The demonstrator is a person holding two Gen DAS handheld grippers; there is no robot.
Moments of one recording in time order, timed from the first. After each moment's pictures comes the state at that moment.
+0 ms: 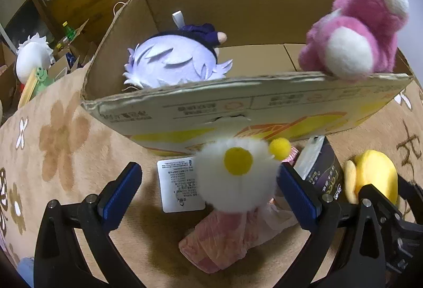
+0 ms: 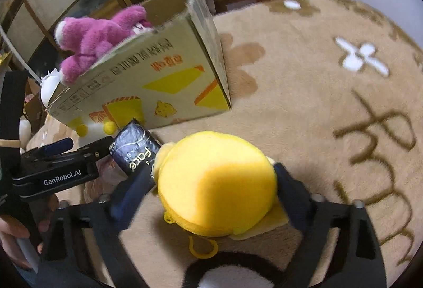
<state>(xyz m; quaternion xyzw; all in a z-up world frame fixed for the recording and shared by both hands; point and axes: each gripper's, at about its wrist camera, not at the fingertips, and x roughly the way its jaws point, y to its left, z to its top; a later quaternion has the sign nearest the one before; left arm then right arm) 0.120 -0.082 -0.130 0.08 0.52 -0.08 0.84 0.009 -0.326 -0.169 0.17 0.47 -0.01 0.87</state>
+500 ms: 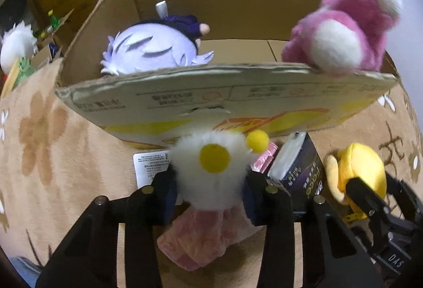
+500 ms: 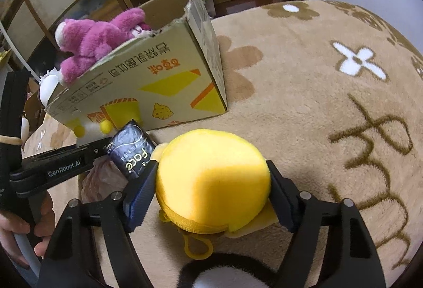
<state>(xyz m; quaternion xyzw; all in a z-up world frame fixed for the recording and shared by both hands) 0.124 -0.079 -0.134 0.05 0.54 -0.13 0.83 0.005 -0.324 -0.162 0.16 0.46 -0.01 0.88</state>
